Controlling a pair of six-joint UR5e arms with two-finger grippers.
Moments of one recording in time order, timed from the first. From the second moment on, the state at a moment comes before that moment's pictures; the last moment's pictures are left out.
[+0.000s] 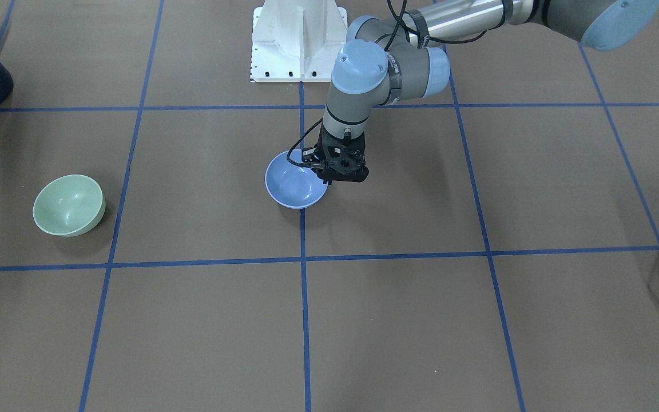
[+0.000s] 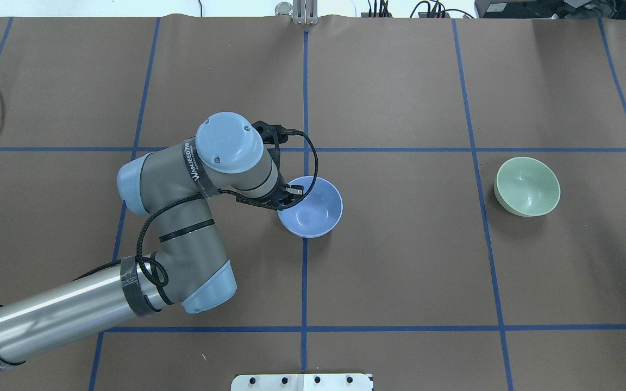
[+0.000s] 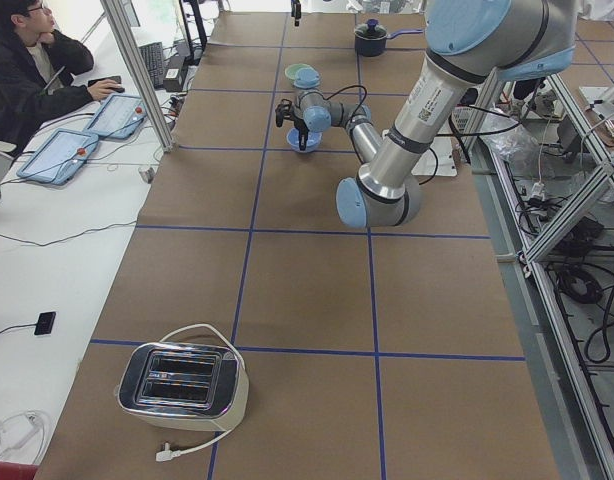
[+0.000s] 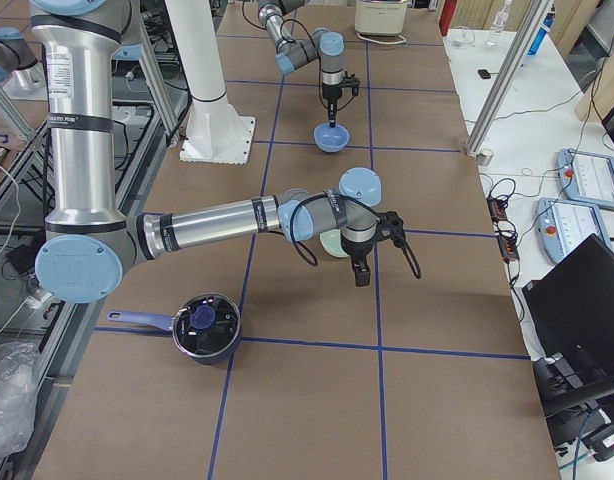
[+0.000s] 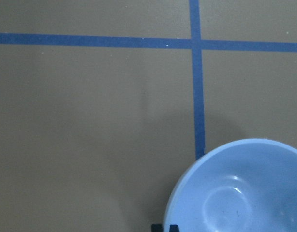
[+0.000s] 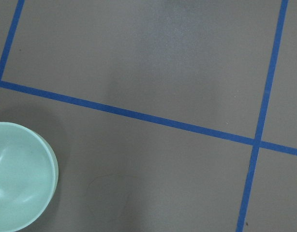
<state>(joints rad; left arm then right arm) -0.52 -2.31 -1.55 -1.75 -1.90 -1.22 1.33 -1.59 1.80 -1.45 2.28 0.18</state>
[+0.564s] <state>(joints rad) -0.52 -2.30 -1.55 -1.75 -1.90 -1.21 1.33 -1.59 1.80 -1.45 2.28 0.18</state>
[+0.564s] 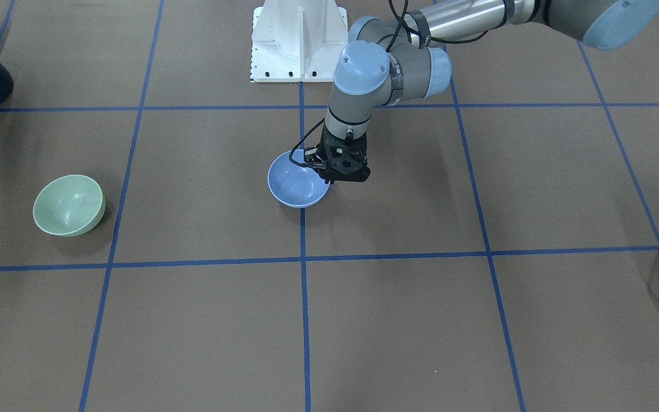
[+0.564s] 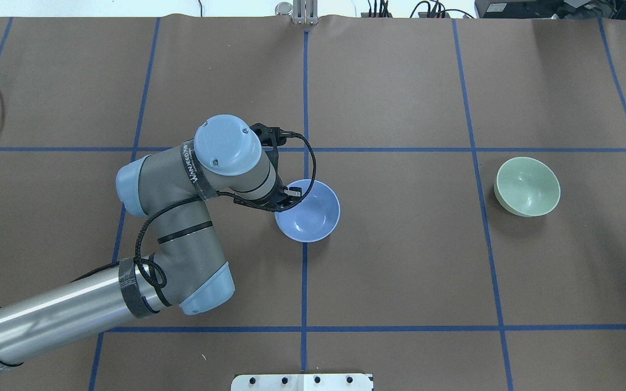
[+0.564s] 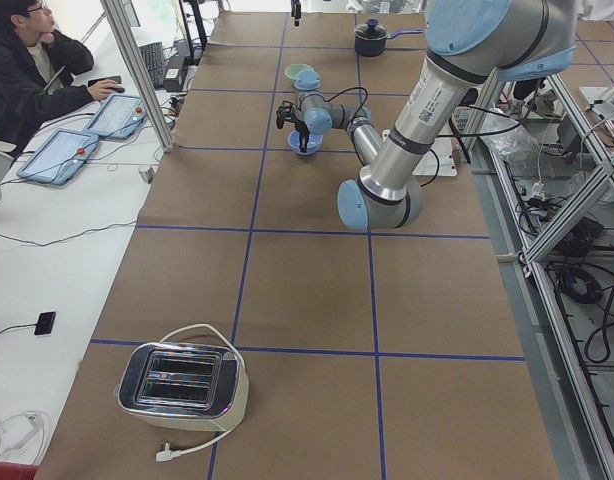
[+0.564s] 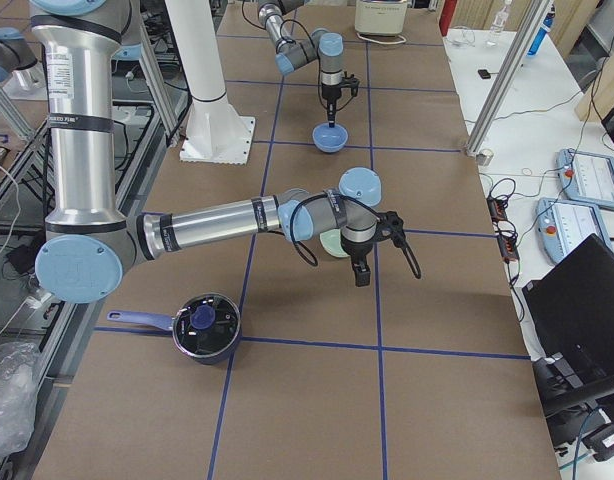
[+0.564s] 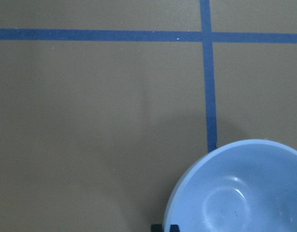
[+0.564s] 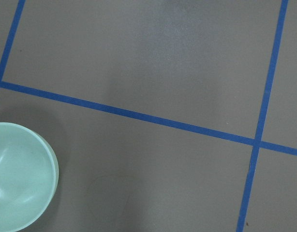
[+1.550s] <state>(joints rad) -0.95 -1.94 -1.85 -1.65 -2.19 -0.76 1.26 -1.53 1.80 -1.45 2.28 0.26</state>
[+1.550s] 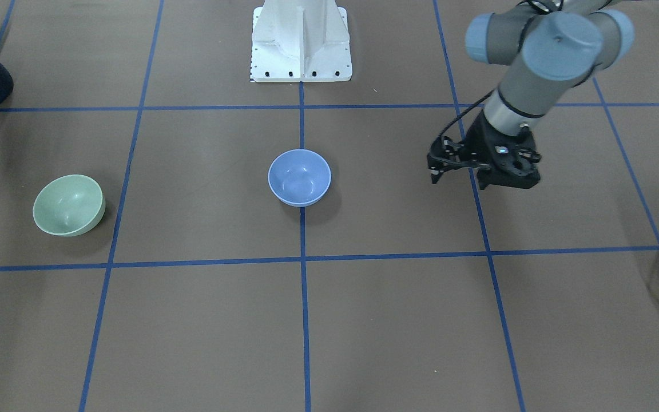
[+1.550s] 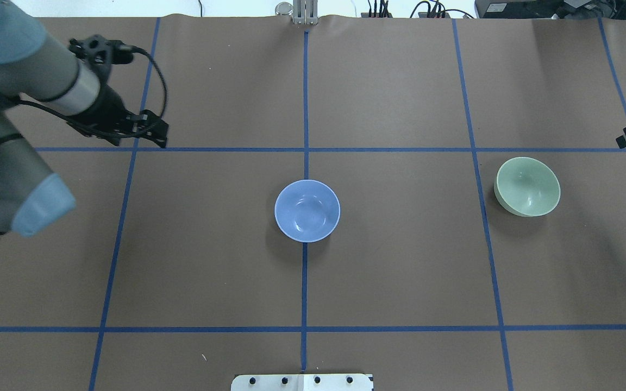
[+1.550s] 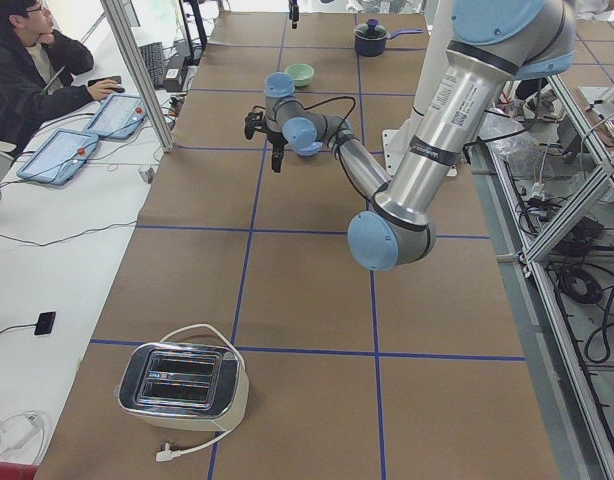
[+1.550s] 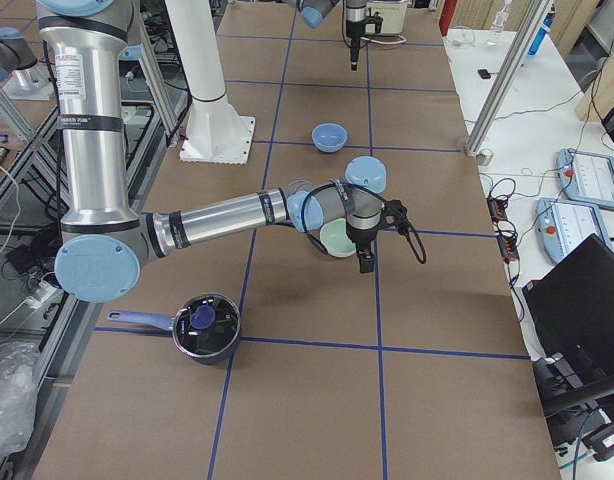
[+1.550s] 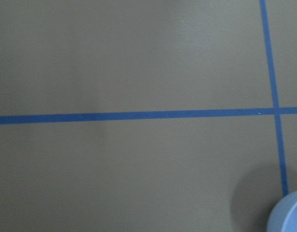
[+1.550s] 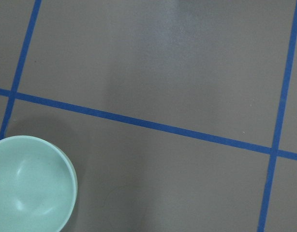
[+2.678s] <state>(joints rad) -1.56 -1.58 -1.72 -1.44 -2.30 0.30 1.03 -1.46 1.69 -1.31 2.18 0.32</state>
